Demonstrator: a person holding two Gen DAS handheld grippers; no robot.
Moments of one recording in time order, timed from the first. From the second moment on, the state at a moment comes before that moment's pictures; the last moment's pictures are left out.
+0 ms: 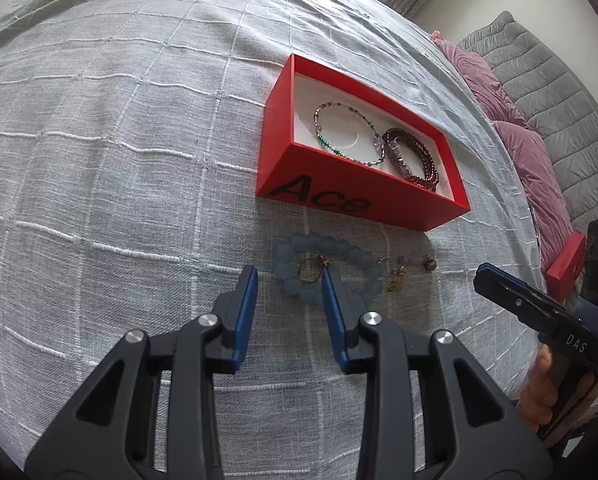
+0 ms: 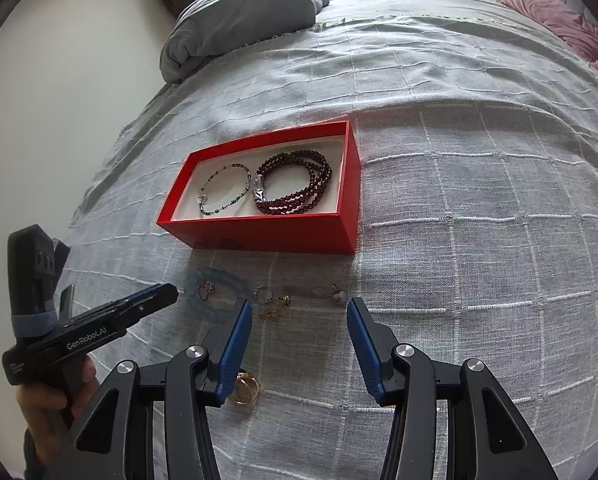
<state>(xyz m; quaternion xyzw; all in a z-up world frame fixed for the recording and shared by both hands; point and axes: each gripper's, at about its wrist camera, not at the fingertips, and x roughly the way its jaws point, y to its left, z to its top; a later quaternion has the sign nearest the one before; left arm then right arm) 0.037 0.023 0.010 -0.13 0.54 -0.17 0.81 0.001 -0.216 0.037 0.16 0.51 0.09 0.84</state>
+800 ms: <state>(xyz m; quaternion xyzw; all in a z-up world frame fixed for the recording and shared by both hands) 0.049 0.000 -0.005 -0.09 0.55 -0.16 0.81 0.003 -0.211 0.028 0.15 0.52 0.09 0.84</state>
